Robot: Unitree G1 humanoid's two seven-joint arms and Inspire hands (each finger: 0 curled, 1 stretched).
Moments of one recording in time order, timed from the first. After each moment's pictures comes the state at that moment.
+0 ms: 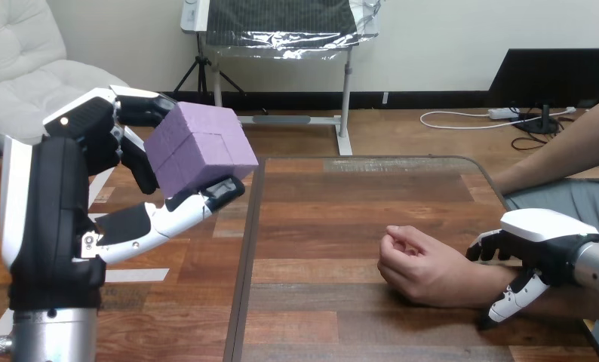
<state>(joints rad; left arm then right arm) 0.30 0.12 0.08 -0.63 0.16 -0.20 0.05 -0.52 -0.78 0.37 0.88 -0.69 -0.44 0.27</state>
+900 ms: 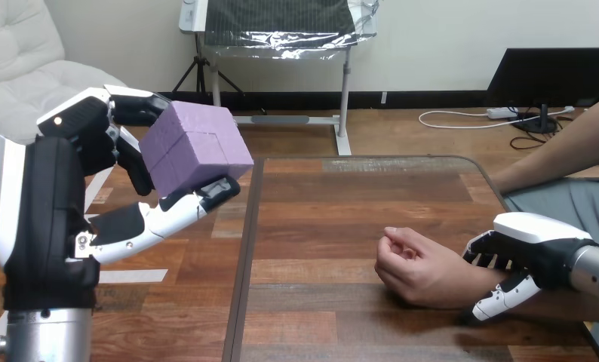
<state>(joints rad) 0.30 0.12 0.10 -0.63 0.13 -0.20 0.03 -0.47 -0.78 0.34 0.79 -0.58 -0.46 0.36</state>
